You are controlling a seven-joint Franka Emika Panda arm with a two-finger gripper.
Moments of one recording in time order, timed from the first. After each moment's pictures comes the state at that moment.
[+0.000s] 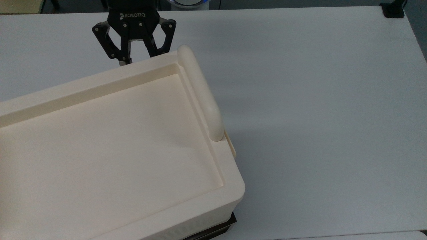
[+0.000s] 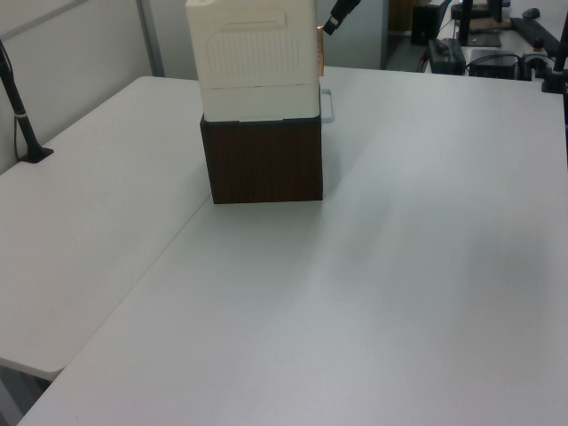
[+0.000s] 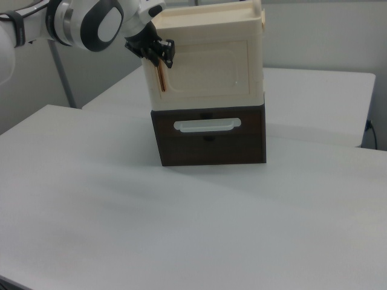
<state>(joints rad) -0.01 0.17 -0.03 -1.49 0.11 2.29 -0.16</state>
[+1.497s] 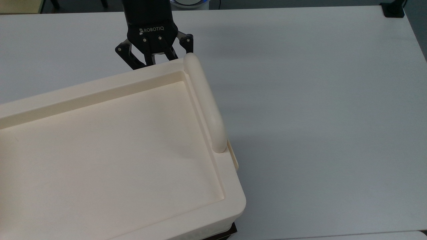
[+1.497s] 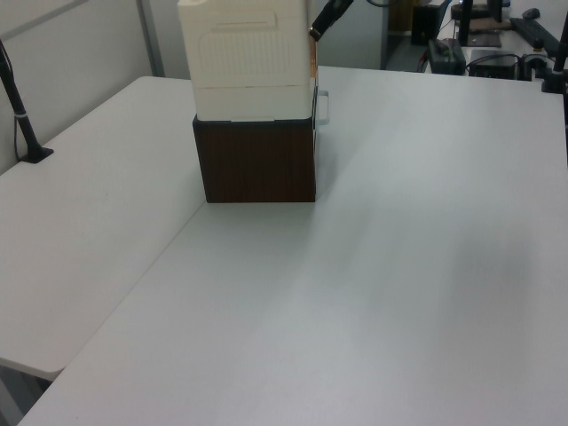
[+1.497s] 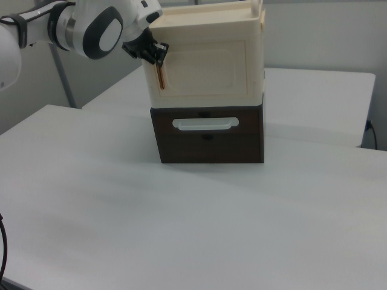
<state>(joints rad) -0.01 0.21 0.02 -1.50 0.20 2.38 -0.20</state>
